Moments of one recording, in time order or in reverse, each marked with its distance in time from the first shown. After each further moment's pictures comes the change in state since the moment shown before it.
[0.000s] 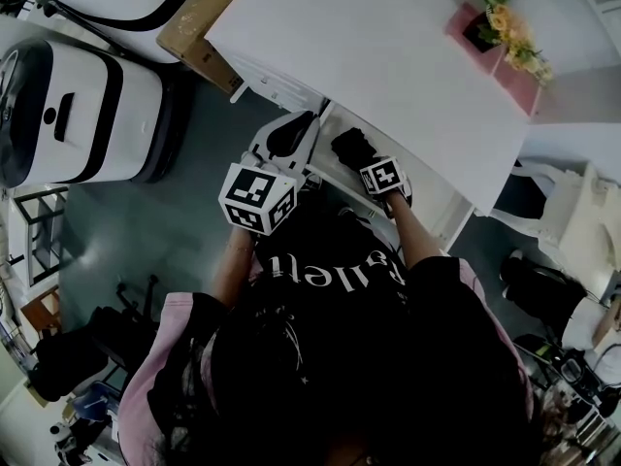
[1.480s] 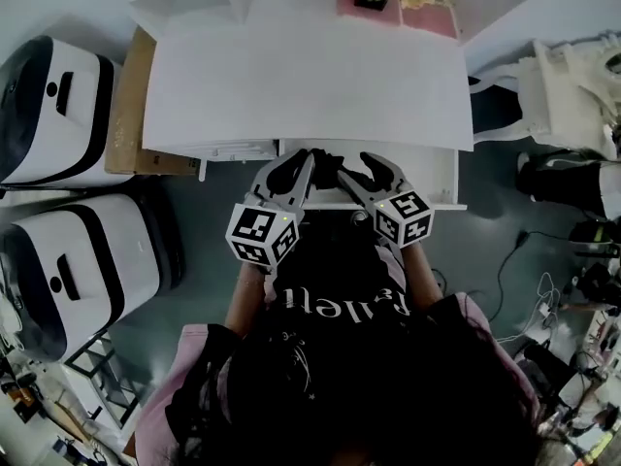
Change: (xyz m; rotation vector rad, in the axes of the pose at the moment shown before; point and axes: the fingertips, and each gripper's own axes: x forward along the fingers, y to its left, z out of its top) left arm 0.059 -0.058 -0.022 0.010 0.143 -0.417; right arm -0.233 0.031 0.092 0.387 -0.860 -0.131
